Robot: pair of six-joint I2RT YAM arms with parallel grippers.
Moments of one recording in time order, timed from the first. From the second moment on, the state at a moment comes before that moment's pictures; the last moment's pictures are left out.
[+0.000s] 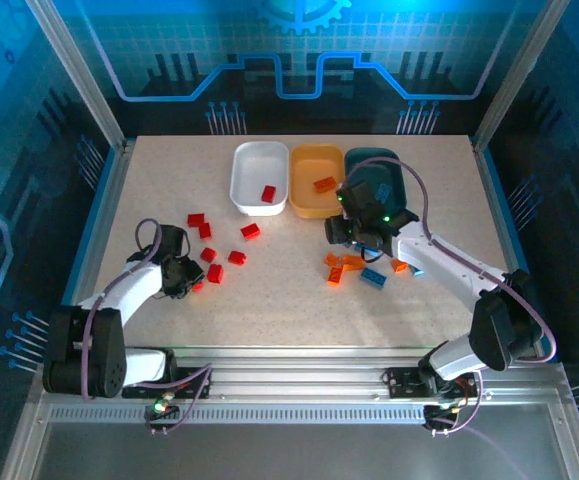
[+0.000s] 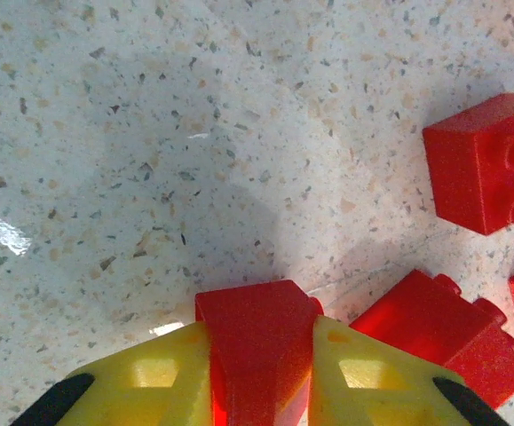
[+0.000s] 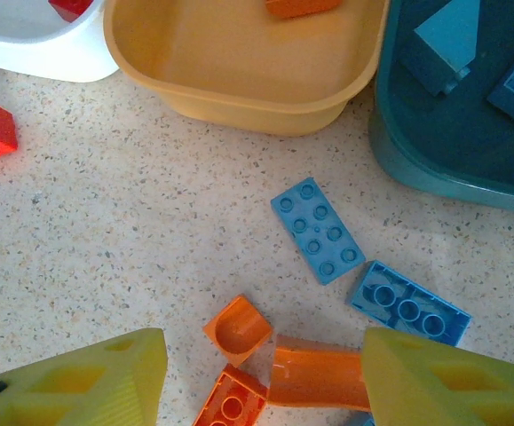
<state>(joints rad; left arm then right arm) -0.01 1.27 0.60 -0.55 0.07 -0.85 0.57 1.47 1.15 -0.62 0.18 0.34</state>
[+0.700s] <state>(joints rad) -0.20 1.60 1.32 -0.55 0.09 -0.80 0.35 1.46 0.93 -0.58 0.13 0.47</state>
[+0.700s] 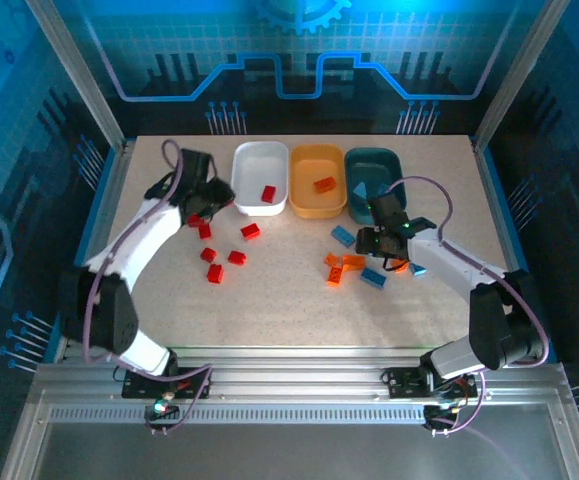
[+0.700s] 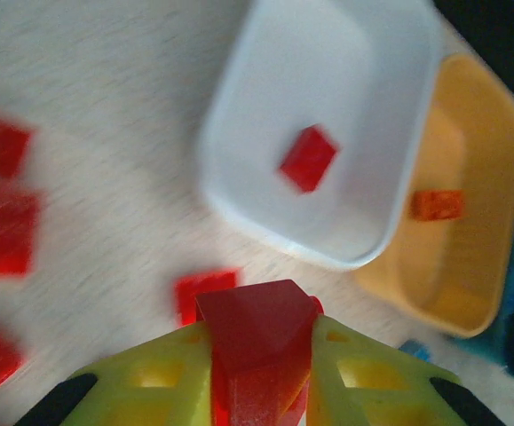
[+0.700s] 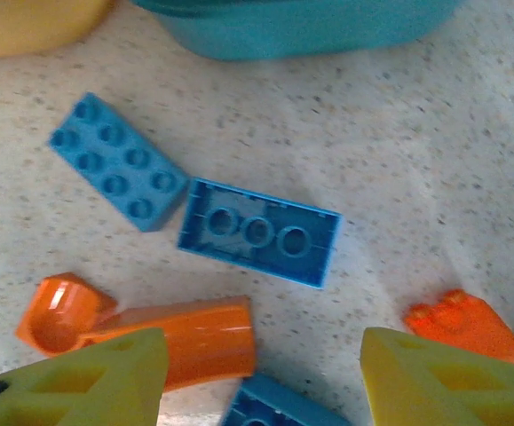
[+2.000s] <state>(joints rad) -0.23 1.49 1.18 -0.39 0.24 -0.73 0.71 1.61 0.96 -0.64 0.09 0.73</state>
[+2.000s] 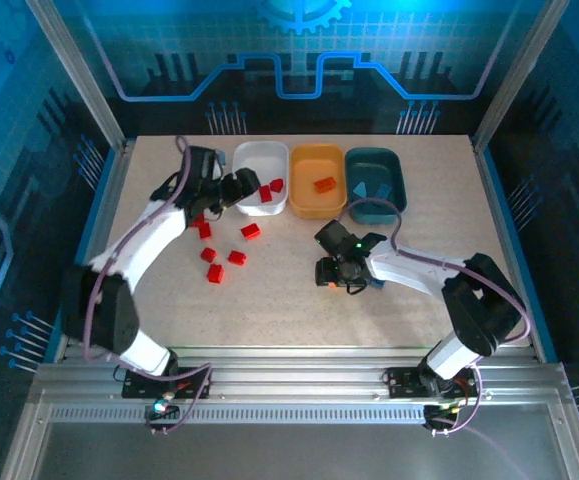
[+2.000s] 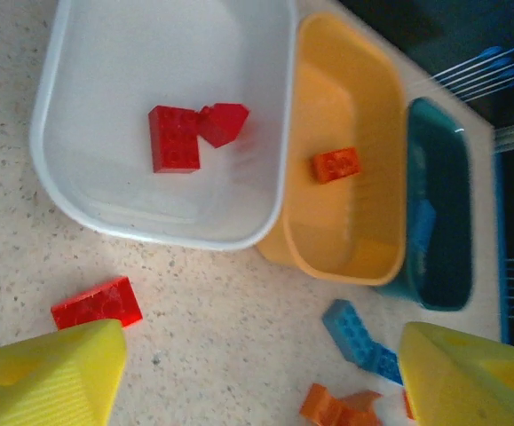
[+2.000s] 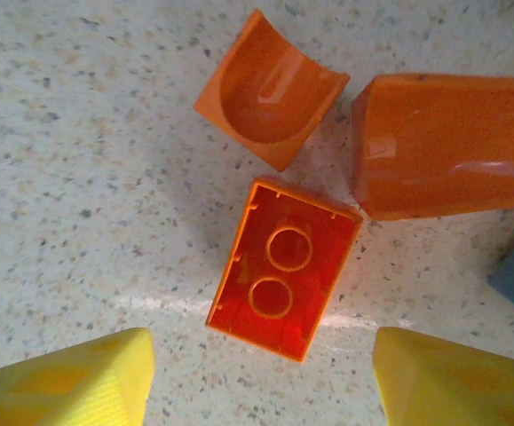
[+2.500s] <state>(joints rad) -0.22 1.17 0.74 -0.42 0.19 -0.74 0.84 1.72 1.05 -0.68 0.25 0.78</state>
